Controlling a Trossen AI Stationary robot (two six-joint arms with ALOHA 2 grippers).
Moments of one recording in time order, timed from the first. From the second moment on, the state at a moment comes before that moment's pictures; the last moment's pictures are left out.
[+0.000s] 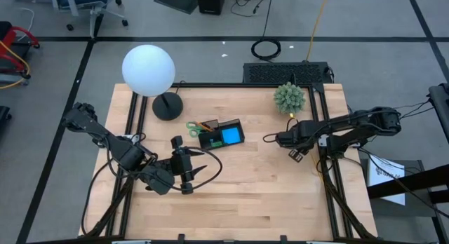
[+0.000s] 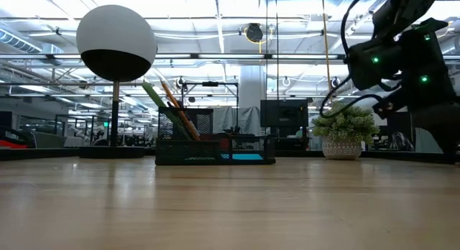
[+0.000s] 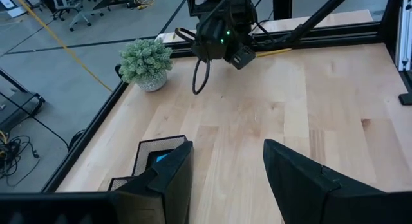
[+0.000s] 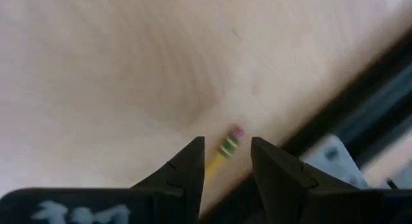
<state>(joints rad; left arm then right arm) -0.59 1.39 1.29 -0.58 -0.80 -0.32 -0.07 1.33 0.60 -1.18 0.13 0.71</state>
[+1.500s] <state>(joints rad) -0.59 1.39 1.29 -0.57 -0.76 -0.31 -0.09 1.62 0.73 -1.45 -0.01 0.44</state>
